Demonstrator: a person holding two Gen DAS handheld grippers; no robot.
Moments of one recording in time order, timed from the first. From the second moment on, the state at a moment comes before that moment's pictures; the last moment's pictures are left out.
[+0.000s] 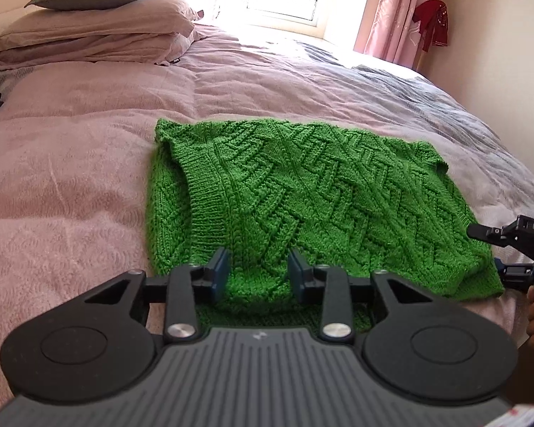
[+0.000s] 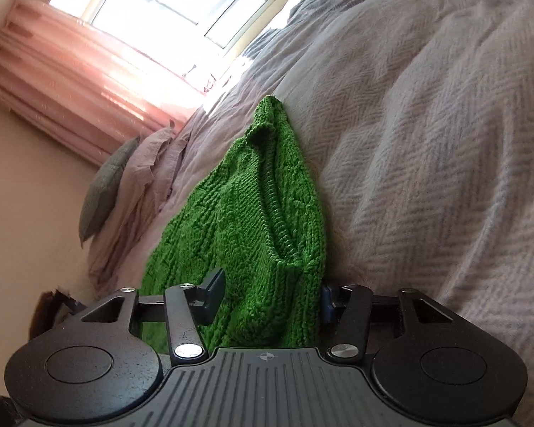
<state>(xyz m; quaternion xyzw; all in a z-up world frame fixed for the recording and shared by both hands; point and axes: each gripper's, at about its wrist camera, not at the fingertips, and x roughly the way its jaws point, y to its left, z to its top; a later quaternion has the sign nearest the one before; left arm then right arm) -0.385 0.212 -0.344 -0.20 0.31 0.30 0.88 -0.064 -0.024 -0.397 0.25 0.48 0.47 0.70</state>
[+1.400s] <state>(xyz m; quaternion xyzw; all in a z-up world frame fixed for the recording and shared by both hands) -0.494 0.274 -0.349 -0.31 0.25 0.38 0.84 -0.378 0.189 -0.315 -0.42 0.05 0.56 0.71</state>
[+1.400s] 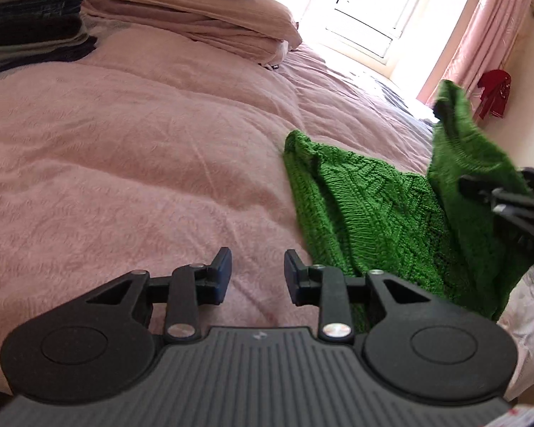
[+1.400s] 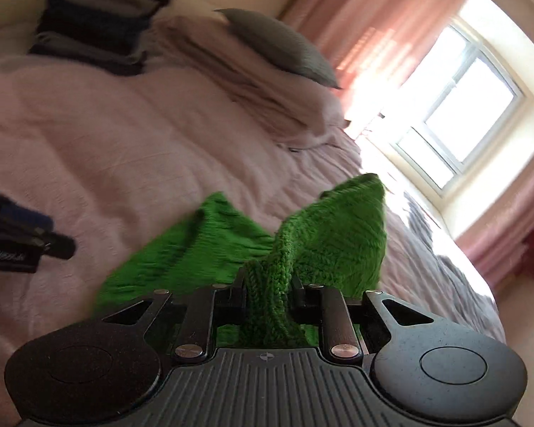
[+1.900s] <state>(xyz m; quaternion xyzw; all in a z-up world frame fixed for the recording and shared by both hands) -0.507 0.260 -0.331 -0.38 0.20 0.31 0.85 -0.351 0.101 -0.308 -0.30 0.11 0.65 0.69</state>
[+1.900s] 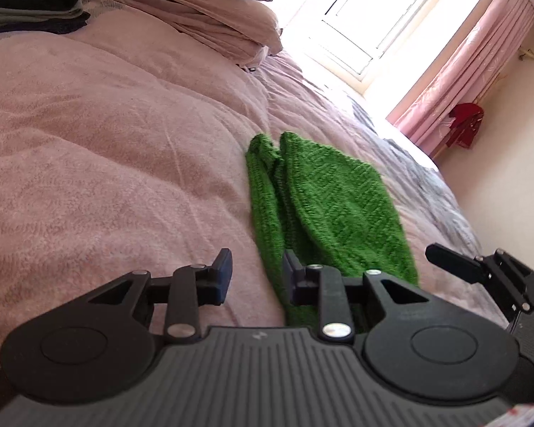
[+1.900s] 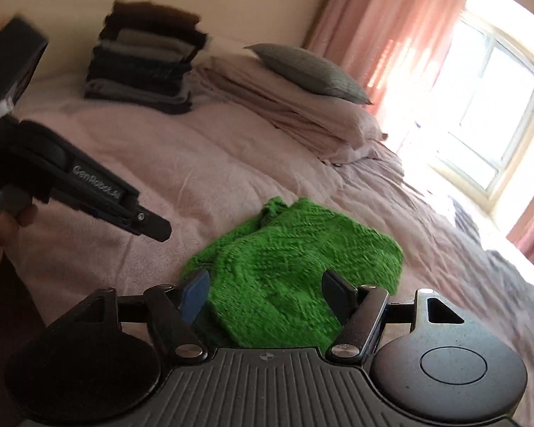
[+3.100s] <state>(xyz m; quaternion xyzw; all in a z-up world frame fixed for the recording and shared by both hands) -0.467 0.259 -0.362 -0.44 0.16 0.31 0.82 -0.194 0.132 -0.353 -0.08 0.42 0.50 0.75</state>
